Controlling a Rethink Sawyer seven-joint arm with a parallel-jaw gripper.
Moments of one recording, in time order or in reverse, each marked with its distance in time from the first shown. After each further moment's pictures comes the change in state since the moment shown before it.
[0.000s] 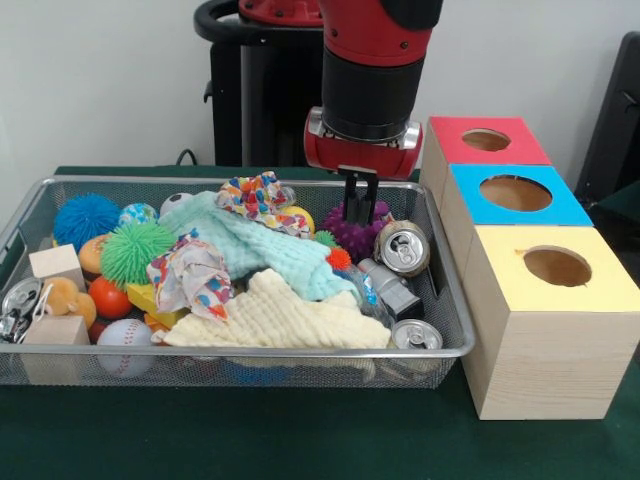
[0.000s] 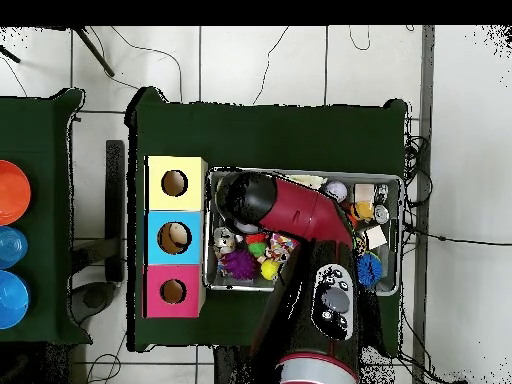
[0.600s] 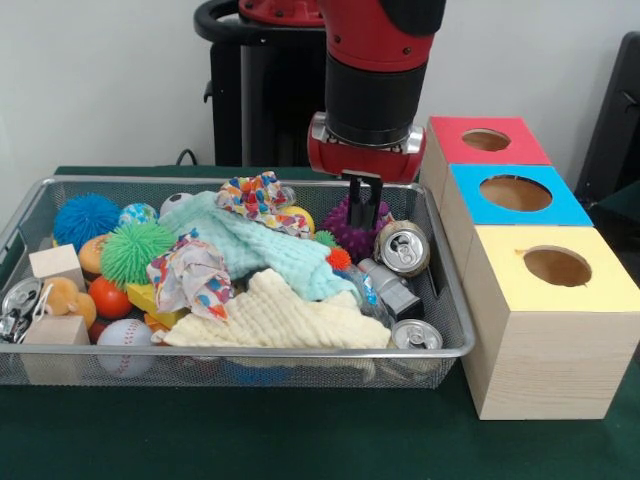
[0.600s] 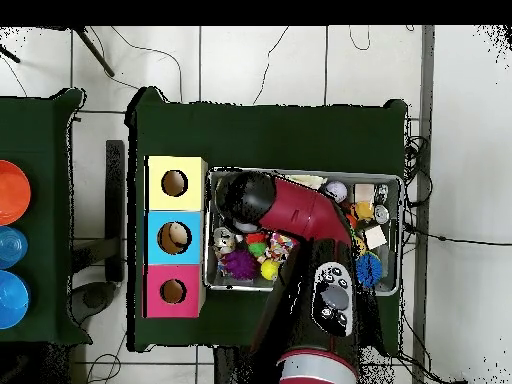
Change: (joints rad) arm -0.008 0.005 0.019 0.000 -0.001 -0.010 0.000
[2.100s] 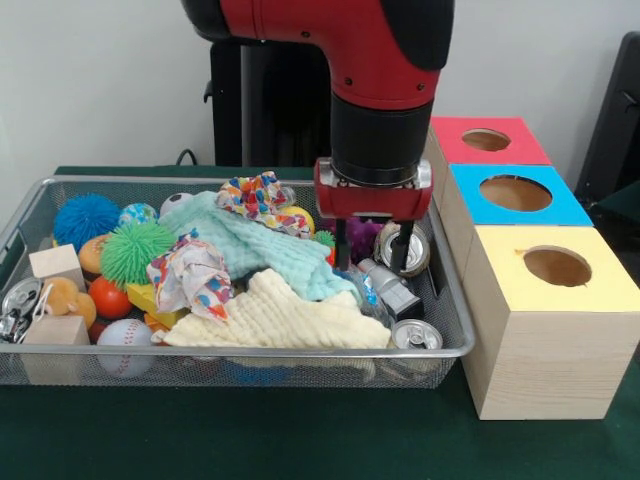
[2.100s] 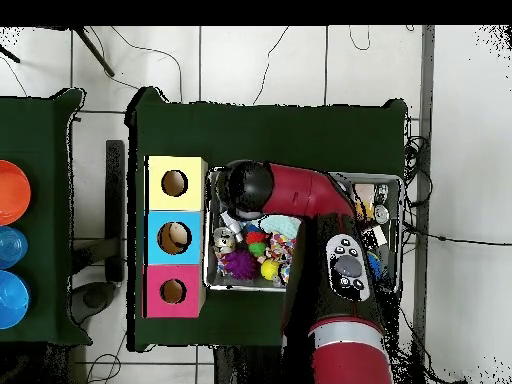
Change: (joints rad) arm -0.119 0.016 0.214 -0.071 -0.234 -0.030 0.000
